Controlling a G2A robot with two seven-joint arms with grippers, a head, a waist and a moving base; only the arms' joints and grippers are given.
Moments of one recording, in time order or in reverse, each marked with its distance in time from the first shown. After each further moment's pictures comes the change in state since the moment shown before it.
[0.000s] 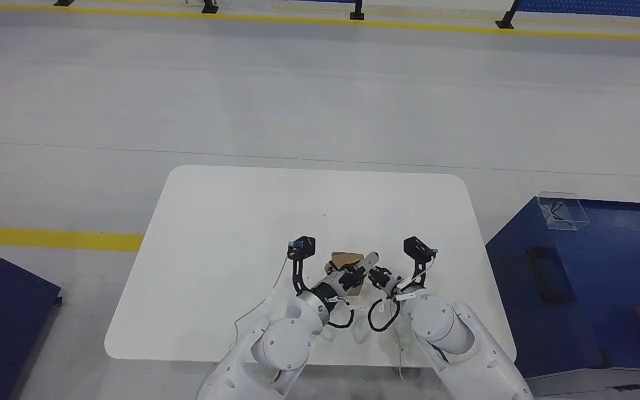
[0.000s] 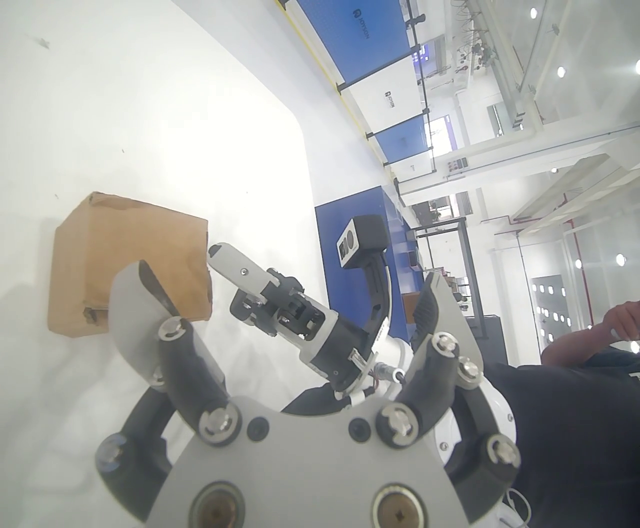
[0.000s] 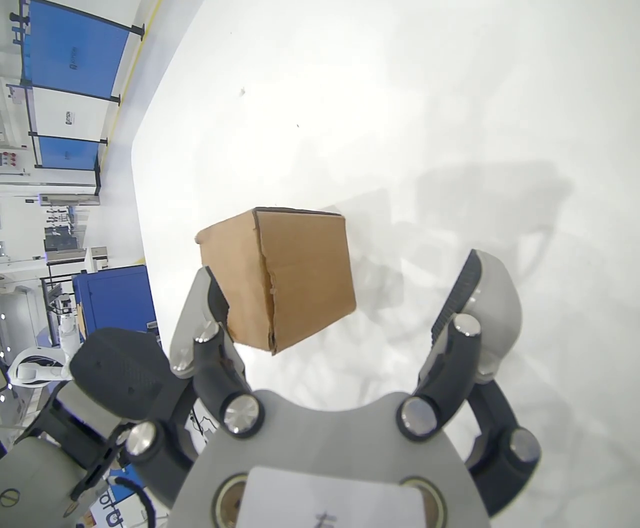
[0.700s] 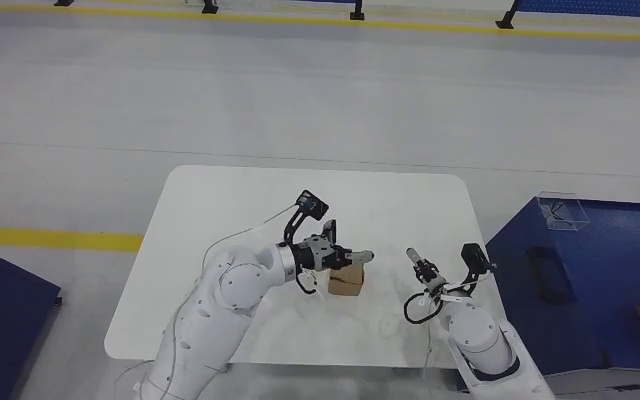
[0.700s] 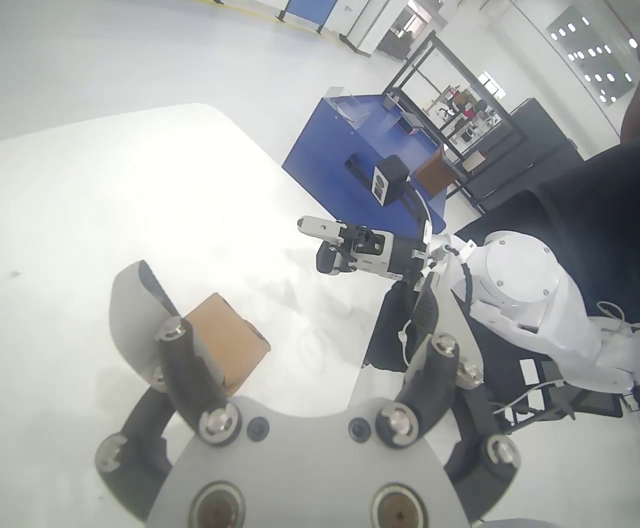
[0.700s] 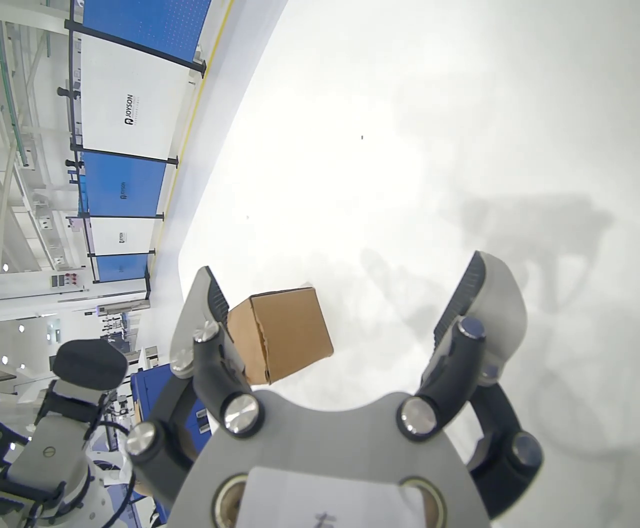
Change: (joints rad) left arm -0.312 0.064 -0.127 0.232 0.174 -0.703 -0.433; right arm -0.183 0.004 0.233 -0.134 0.146 0.043 -0.204
